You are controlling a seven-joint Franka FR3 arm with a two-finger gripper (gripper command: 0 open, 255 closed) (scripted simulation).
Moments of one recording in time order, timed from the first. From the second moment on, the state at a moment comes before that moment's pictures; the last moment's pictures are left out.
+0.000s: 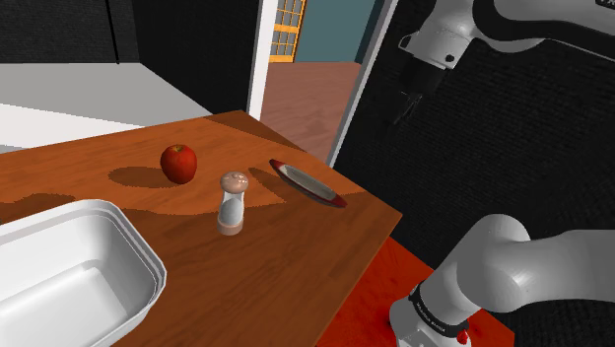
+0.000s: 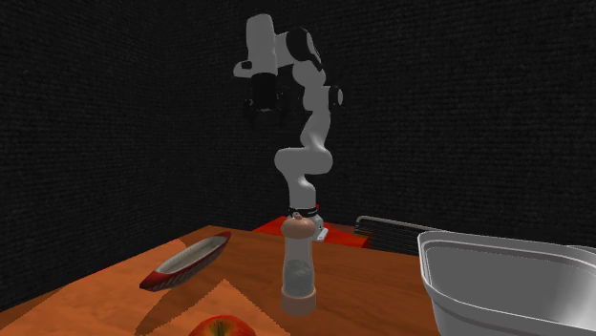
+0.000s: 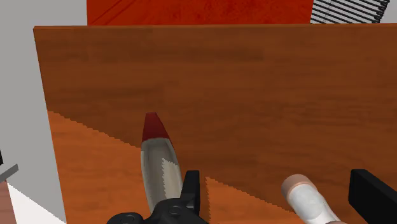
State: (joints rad) arm -0.01 -0.80 0.01 -2.33 0.11 1.57 -0.10
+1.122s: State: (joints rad) arm 0.05 -0.45 0.25 -2.36 0.17 2.05 0.07
